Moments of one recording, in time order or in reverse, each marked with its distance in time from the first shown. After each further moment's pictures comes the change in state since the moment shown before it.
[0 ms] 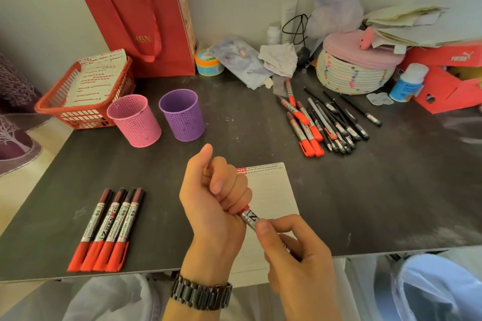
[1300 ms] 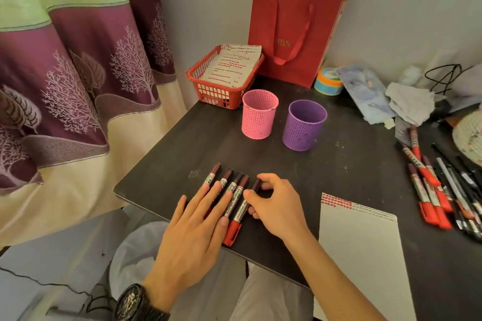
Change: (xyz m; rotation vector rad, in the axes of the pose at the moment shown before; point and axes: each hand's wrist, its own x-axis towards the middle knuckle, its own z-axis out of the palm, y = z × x) left_hand -0.052 0.074 -0.231 2.027 0.166 0.239; right_hand 0.113 0.058 0.172 -0.743 -0.449 -0.177
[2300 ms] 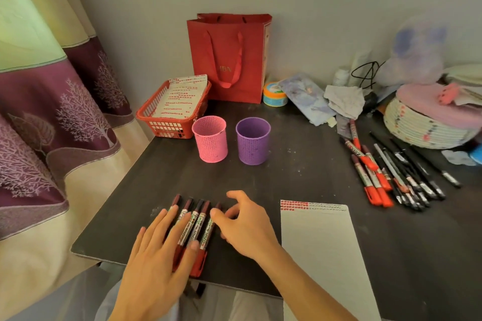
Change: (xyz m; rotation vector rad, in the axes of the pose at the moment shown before) left_hand 0.016 0.021 -0.032 0.015 -0.049 -0.124; right_hand -0.016 -0.008 -0.023 -0.020 -0.034 0.029
